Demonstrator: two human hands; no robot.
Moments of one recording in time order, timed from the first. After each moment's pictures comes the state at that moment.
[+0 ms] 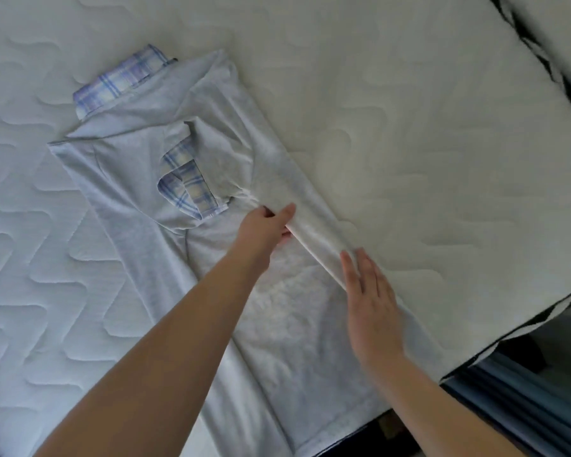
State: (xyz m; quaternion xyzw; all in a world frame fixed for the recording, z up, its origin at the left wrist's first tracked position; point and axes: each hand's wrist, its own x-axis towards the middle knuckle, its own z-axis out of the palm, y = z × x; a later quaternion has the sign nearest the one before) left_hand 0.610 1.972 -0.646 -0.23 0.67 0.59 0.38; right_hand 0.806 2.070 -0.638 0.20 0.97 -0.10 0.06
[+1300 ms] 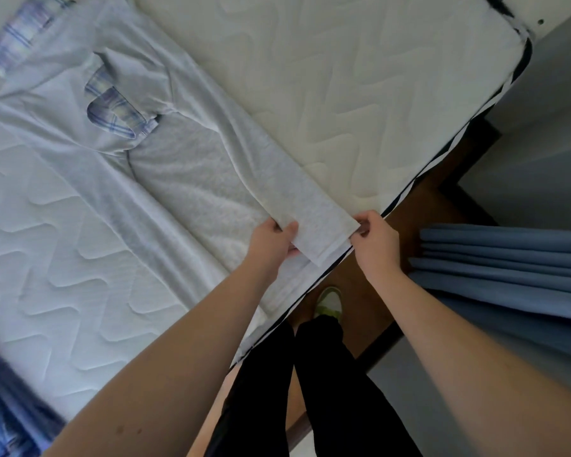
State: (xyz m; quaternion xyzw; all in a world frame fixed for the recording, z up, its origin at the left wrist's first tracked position) left_hand 0.850 1.951 -0.631 -0.18 0.68 0.53 0.48; right_hand 0.977 2.085 -0.632 0.51 0.75 -0.42 0.01
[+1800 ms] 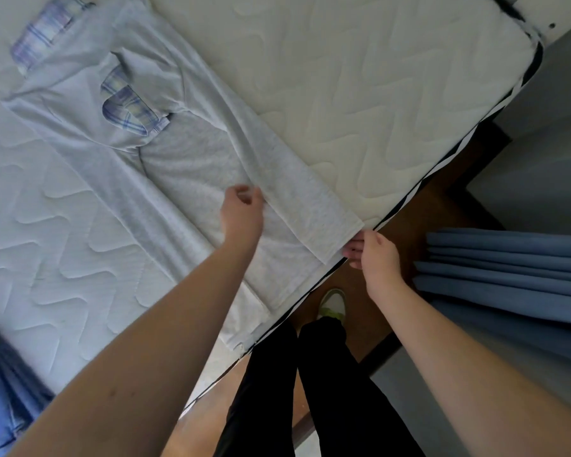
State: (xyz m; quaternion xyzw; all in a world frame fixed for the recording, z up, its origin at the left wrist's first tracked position) left_hand 0.797 1.937 -0.636 -0.10 0.86 0.44 0.24; right_hand 0.982 2.067 -0.634 0.64 0.49 -0.60 0.00
